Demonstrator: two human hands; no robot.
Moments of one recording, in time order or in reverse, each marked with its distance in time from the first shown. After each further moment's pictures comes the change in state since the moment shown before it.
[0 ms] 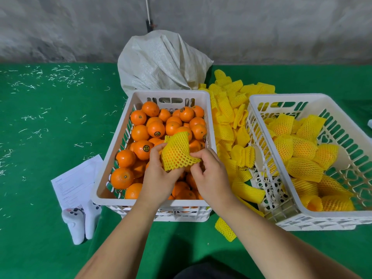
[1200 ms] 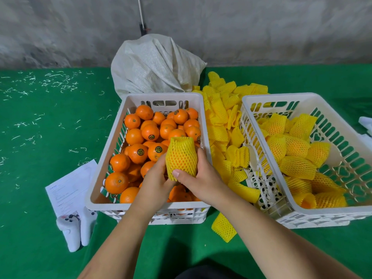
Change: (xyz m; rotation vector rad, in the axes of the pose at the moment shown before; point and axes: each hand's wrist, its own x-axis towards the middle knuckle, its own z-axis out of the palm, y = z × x) left_hand 0.000 0.002 -0.001 0.138 -0.232 0.144; right_hand 0.005 -0.017 -0.016 0.139 -0.378 0.349
